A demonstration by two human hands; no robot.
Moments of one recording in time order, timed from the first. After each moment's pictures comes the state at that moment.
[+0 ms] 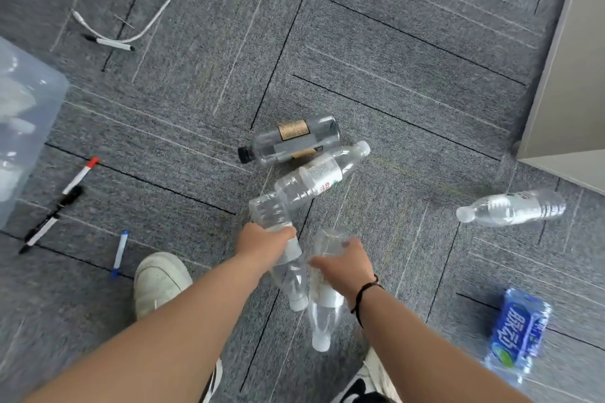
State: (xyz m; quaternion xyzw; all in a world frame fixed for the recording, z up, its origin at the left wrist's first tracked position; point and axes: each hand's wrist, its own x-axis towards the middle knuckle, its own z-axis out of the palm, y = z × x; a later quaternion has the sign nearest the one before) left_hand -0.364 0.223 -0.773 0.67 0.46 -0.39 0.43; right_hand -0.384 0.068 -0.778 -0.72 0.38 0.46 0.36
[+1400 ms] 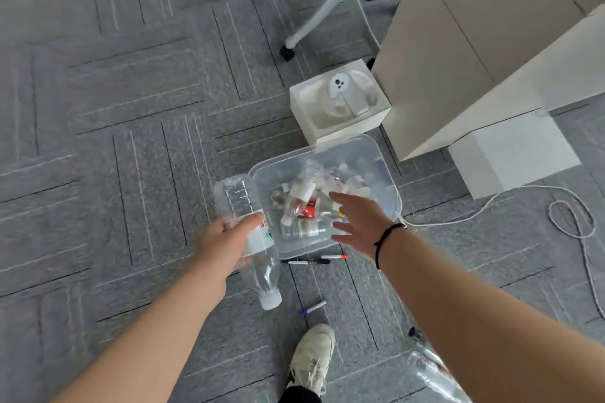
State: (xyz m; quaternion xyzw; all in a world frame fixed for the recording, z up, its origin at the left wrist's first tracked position) left_hand -0.465 0.720 -0.381 0.36 0.70 0.08 0.61; right_hand -0.249 0.646 -0.429 -0.67 0.12 0.62 0.39
